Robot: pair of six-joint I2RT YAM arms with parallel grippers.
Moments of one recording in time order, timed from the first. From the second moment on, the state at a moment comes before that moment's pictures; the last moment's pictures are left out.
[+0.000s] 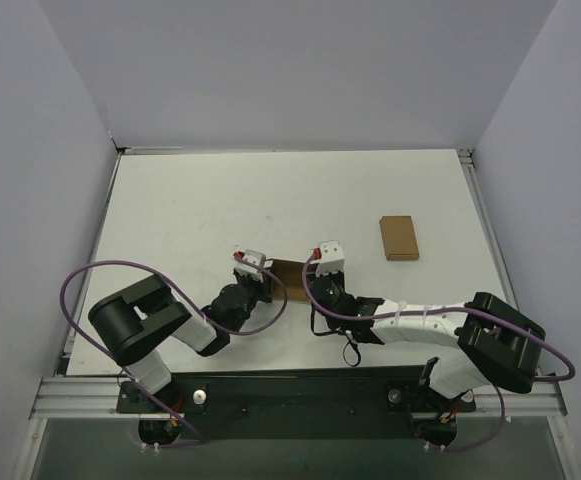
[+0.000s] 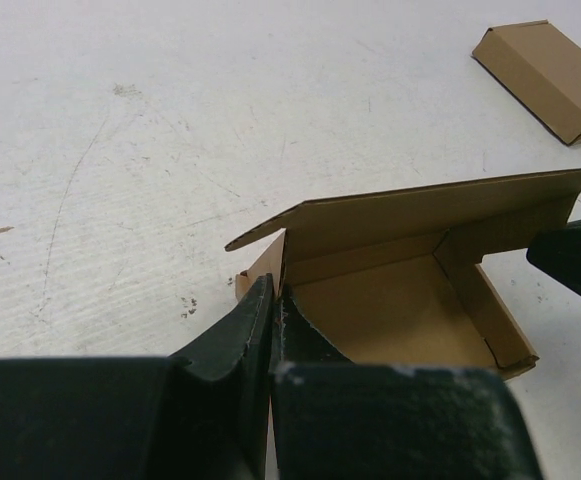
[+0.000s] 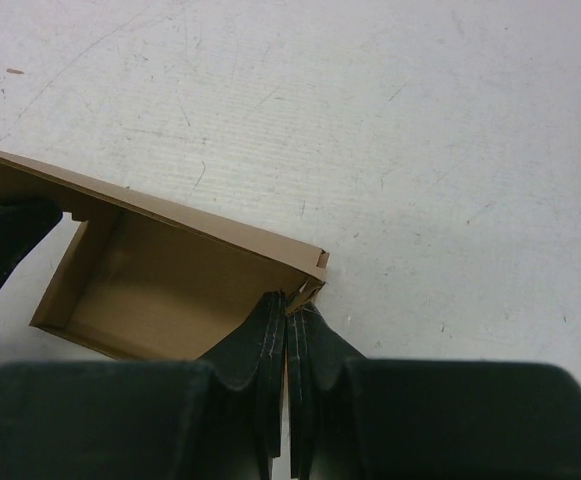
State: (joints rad) left arm -0.89 1.67 0.29 1.24 -0.42 -0.26; right arm 1.05 1.42 0.56 0.28 0.77 0.40
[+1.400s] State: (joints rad) left arm -0.99 1.64 0.28 1.08 -0.23 -0.34; right arm 1.17 1.29 0.54 0.09 0.68 0.49
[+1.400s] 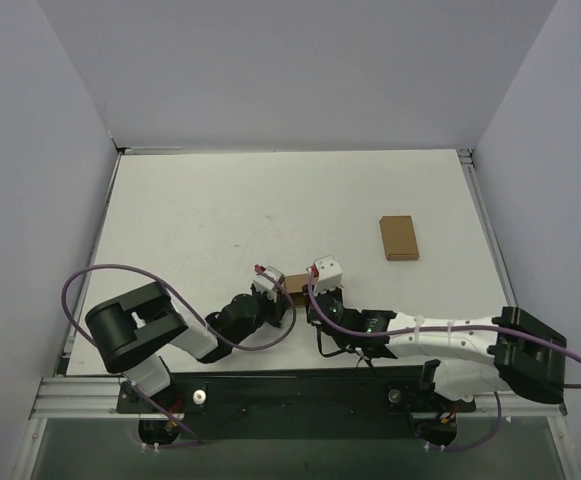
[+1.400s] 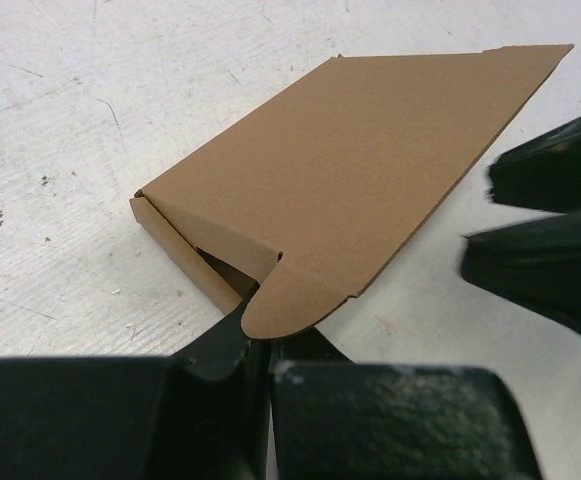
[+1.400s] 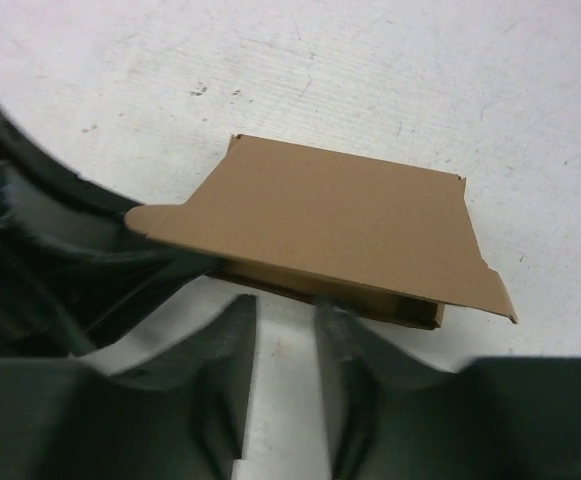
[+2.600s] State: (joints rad) left arm -0.99 0.83 0.28 0.31 -0.17 -0.28; right arm 0.58 1.16 0.76 -0.35 -0.09 0.63
